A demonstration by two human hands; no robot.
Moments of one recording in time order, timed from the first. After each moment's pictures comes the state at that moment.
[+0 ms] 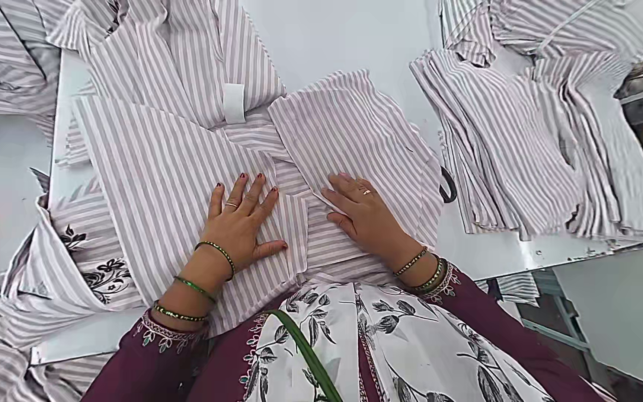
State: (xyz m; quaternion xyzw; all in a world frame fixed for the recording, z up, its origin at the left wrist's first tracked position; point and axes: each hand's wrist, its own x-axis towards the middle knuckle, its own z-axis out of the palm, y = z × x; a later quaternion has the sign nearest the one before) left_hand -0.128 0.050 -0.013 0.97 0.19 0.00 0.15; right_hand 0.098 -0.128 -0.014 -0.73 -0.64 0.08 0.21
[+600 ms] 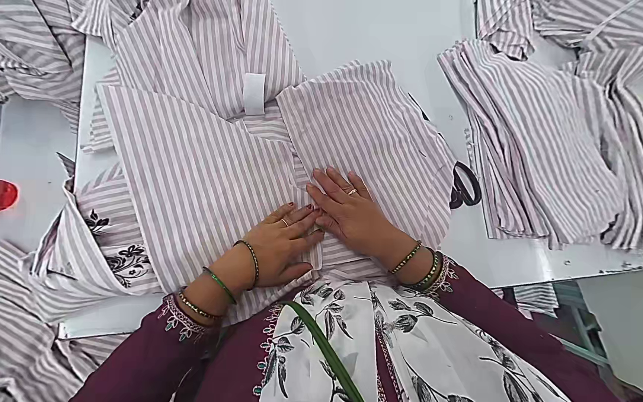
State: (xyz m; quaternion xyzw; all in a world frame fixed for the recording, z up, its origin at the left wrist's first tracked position) left_hand -0.128 0.033 -0.017 0.96 -0.08 0.04 0.25; right_hand 0.069 -0.097 -0.018 -0.70 -0.69 0.12 0.16
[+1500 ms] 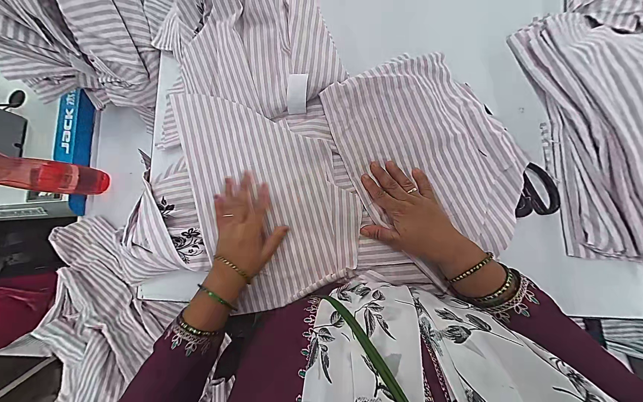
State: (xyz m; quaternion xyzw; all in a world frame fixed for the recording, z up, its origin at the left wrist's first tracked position) left_hand -0.200 0.046 -0.013 0.92 0.33 0.17 0.14; right_hand 0.089 -0.111 -0.019 -0.73 -0.66 0.13 0.13
